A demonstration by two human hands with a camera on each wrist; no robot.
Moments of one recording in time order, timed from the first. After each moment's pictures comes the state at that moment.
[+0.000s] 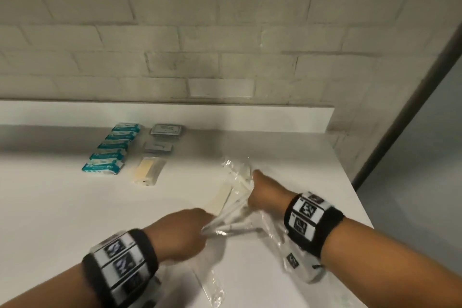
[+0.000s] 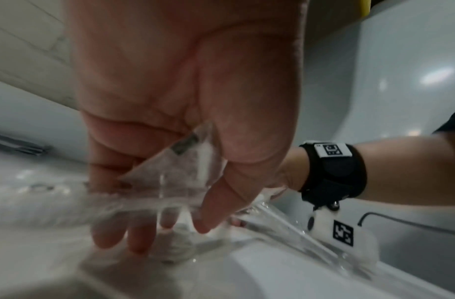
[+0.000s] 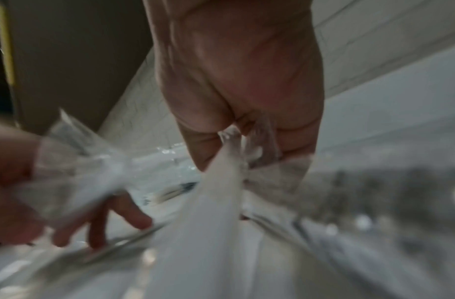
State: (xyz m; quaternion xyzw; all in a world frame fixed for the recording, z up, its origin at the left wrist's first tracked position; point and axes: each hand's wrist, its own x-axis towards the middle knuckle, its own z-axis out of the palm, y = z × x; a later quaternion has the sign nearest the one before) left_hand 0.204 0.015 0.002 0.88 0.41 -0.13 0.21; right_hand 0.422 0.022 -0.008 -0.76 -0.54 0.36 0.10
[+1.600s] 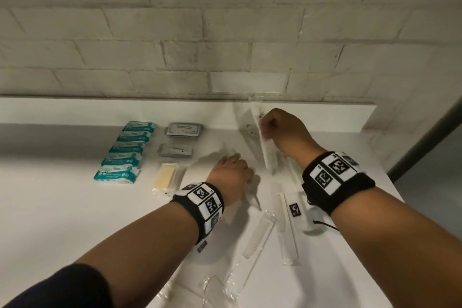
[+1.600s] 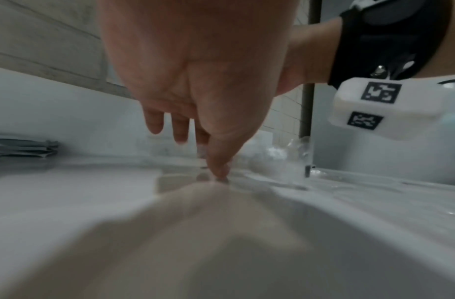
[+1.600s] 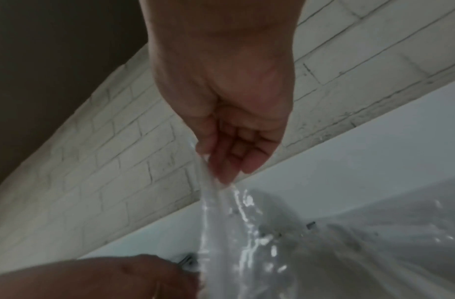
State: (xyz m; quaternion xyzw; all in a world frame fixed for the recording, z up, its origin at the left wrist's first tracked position) left_hand 0.250 0.148 -0.022 0.93 0.35 -0.06 0.04; right_hand 0.416 0.140 0.047 -0.71 -0.55 0.24 0.37
